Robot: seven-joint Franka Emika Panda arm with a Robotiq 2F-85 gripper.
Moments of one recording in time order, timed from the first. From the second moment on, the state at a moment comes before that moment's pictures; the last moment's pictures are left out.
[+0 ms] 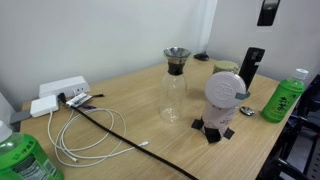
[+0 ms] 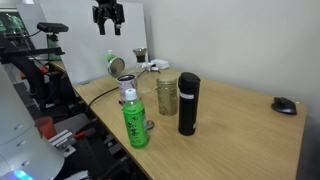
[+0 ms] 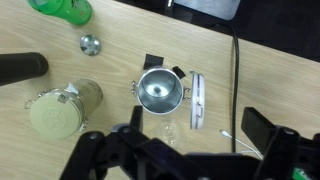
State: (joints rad) arm 0.20 -0.41 0.23 -2.39 0.11 1.89 0.04
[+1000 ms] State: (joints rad) arm 0.23 -0.39 0.31 -2.41 -0.01 1.90 0.16
